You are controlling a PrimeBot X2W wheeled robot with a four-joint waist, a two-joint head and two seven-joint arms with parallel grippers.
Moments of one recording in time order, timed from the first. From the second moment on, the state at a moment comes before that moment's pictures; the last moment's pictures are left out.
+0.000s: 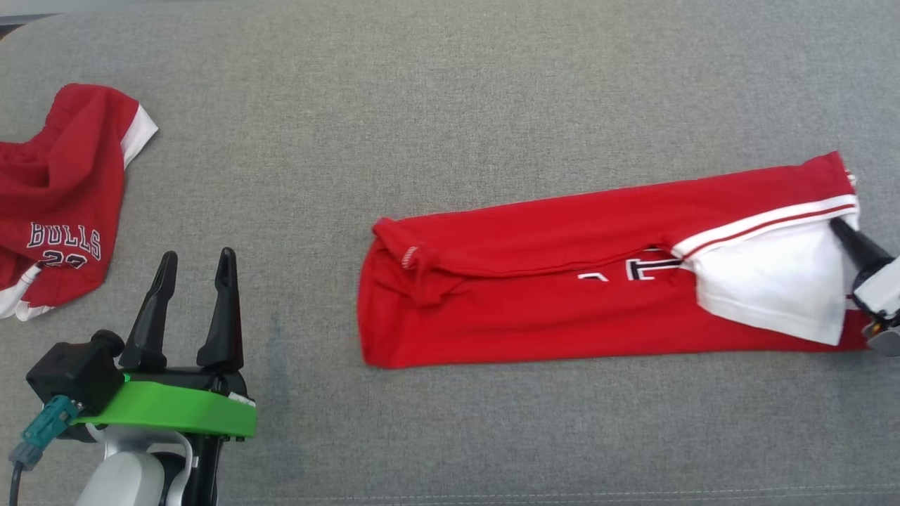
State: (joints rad) left arm -0.08 0.24 -0.25 -0.07 -0.63 0.09 -0.24; right arm -0.33 -0.51 0.27 0.49 1.12 0.04 0.17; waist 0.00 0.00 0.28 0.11
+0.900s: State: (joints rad) left arm -0.06 0.23 -0.25 -0.07 -0.63 0.09 -0.25; right arm -0.33 -0.46 0.39 0.09 1.21 0.11 0.32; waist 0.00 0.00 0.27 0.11
